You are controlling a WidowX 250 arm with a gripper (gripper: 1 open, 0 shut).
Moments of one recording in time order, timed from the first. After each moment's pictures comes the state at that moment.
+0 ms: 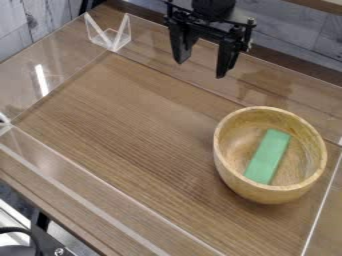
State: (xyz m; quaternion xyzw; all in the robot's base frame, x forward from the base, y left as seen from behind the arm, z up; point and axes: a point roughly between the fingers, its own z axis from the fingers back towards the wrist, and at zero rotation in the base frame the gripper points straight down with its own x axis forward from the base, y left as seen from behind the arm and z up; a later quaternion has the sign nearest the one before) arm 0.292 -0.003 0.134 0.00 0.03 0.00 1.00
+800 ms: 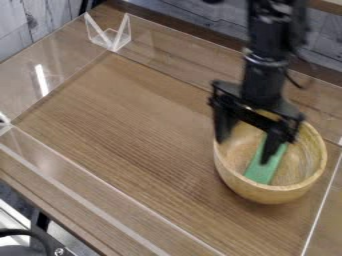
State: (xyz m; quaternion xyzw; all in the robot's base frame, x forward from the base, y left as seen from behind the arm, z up) arm 0.254 -0.088 0.076 -0.02 0.09 -0.06 0.99
